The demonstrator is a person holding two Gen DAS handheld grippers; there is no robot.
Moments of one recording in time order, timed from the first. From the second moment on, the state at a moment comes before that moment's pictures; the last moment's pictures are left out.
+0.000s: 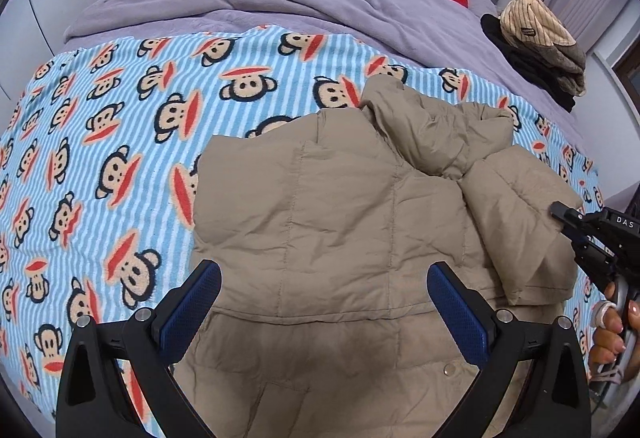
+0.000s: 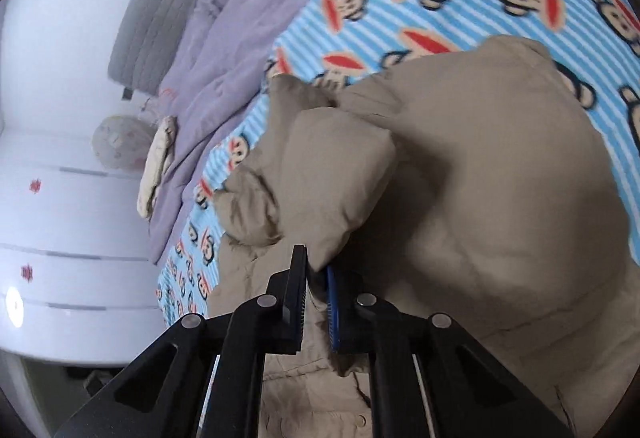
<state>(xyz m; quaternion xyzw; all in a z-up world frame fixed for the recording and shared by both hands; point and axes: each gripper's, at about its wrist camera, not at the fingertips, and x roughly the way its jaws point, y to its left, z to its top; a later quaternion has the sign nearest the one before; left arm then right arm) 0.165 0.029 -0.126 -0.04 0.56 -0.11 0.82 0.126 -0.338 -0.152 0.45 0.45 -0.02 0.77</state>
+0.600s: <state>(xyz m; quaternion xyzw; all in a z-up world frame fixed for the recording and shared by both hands) 0.190 -0.016 -0.185 -0.14 0.61 -0.23 0.74 0.091 -0.247 -0.190 0.33 0.60 0.07 0.73</state>
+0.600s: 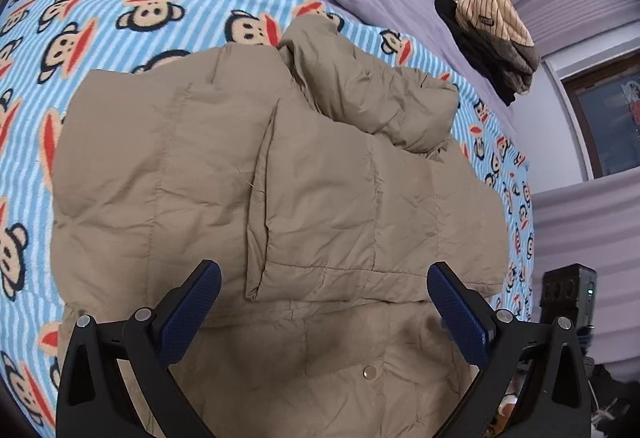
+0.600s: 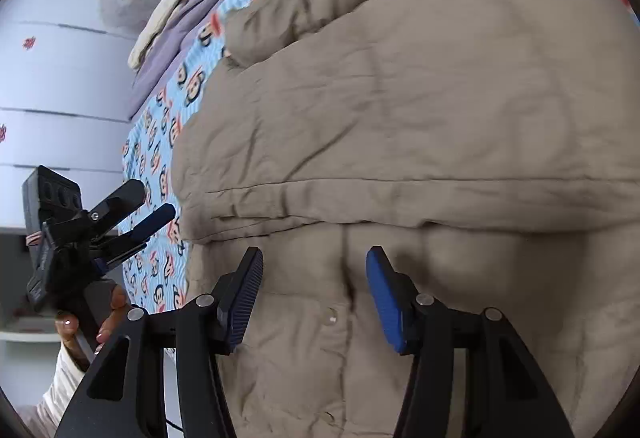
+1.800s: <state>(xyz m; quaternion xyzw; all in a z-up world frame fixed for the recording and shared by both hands) 0.191 -0.016 -0.161 -0.03 0.59 -0.19 0.78 0.058 -0.430 -0.189 0.41 0.54 -0.04 0.73</state>
